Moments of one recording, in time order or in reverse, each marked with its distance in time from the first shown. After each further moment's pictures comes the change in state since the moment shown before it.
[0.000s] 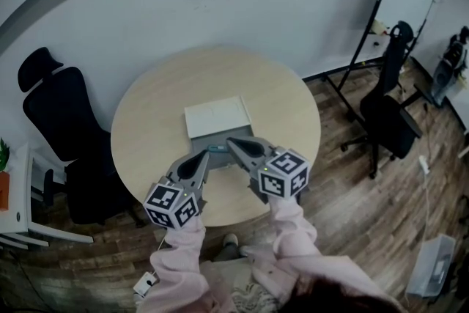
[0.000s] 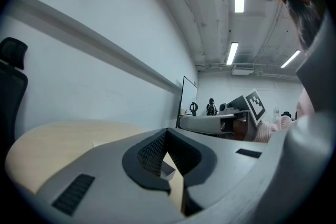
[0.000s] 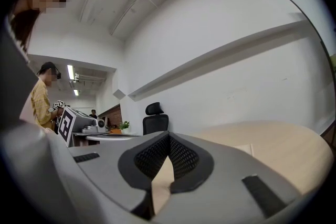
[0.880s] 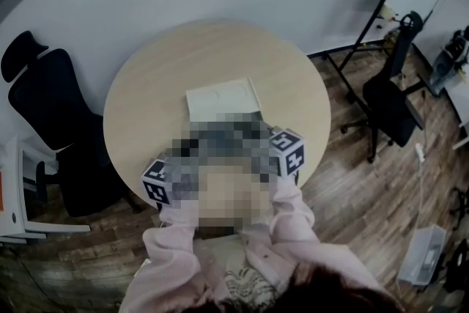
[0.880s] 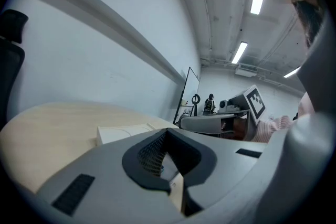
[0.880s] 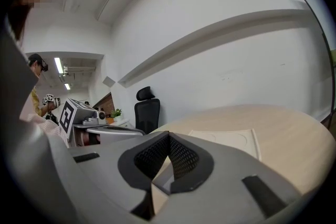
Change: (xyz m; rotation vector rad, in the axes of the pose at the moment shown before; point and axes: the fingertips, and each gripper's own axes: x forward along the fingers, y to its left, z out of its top) left arm 0.037 0.080 -0.045 -0.115 0.130 -0.043; right arm 0.072 -0.046 -0.047 0.052 0.175 -0.062
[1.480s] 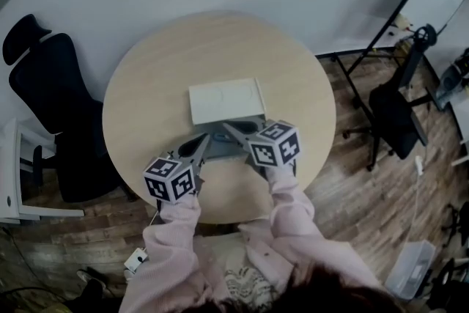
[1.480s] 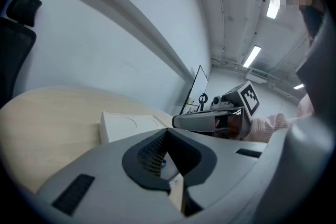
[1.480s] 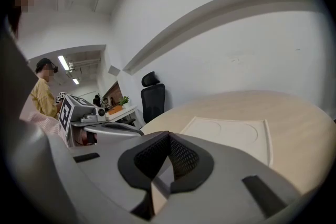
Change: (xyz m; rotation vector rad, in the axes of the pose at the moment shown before) left arm 0.016 0.017 -0.028 -0.126 0.046 0.053; right arm 0.035 -0.017 -0.023 -0.009 0.189 0.106
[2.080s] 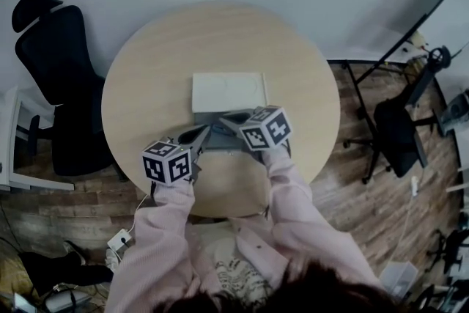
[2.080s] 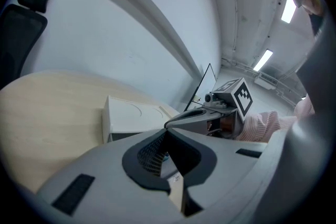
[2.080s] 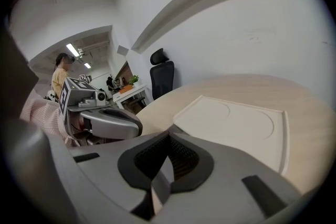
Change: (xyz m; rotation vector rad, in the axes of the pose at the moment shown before) left arm 0.021 0.012 -0.027 -0.117 0.046 0.050; right arm 0.031 -0.020 -0.039 -0.087 0.261 0.125
